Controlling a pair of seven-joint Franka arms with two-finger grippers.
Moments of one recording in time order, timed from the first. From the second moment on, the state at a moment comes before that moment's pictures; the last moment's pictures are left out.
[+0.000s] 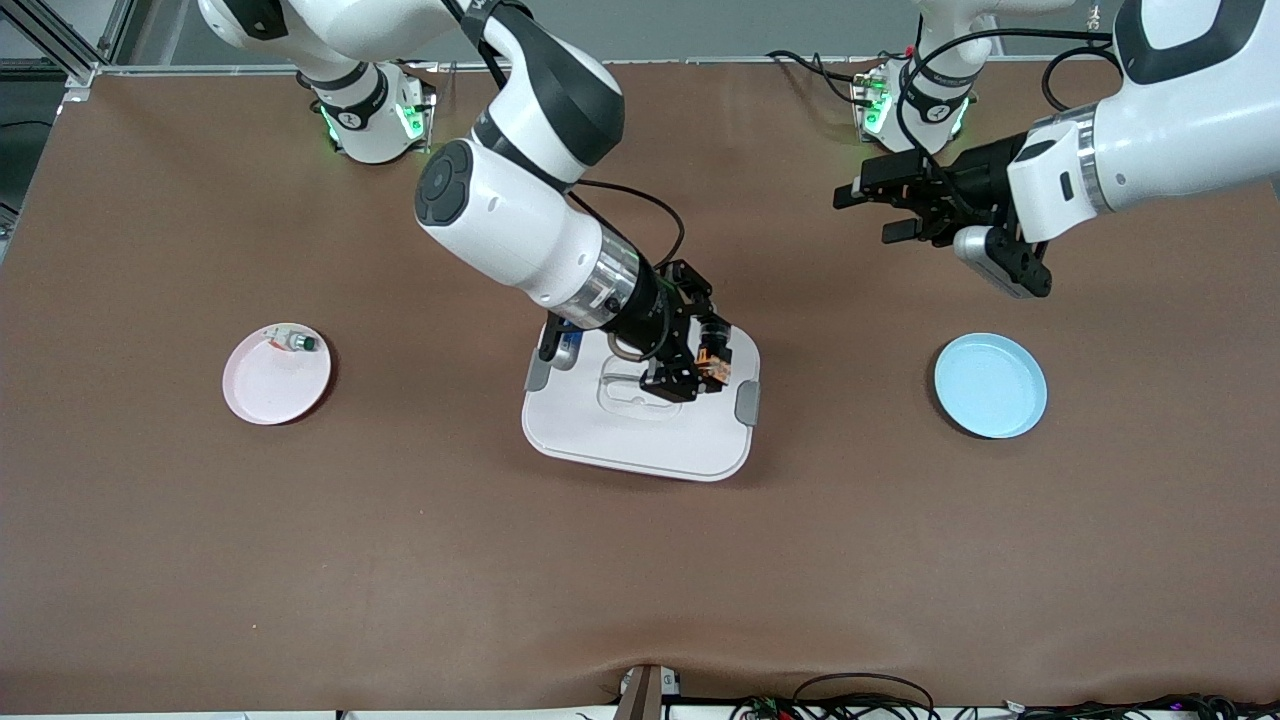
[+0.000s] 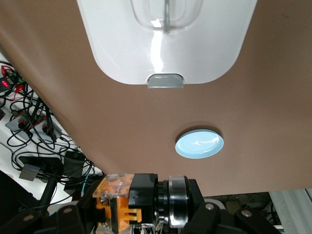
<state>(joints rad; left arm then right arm) -0.08 -0.01 -0.14 -1.75 -0.75 1.67 0.01 0.70 0.66 -0.02 -1.07 0.58 2.23 2.20</state>
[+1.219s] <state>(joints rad) -0.14 0.17 -0.18 -1.70 -0.76 2.02 0.19 0.75 0.67 0.01 -1.03 0.58 2.34 2.30</state>
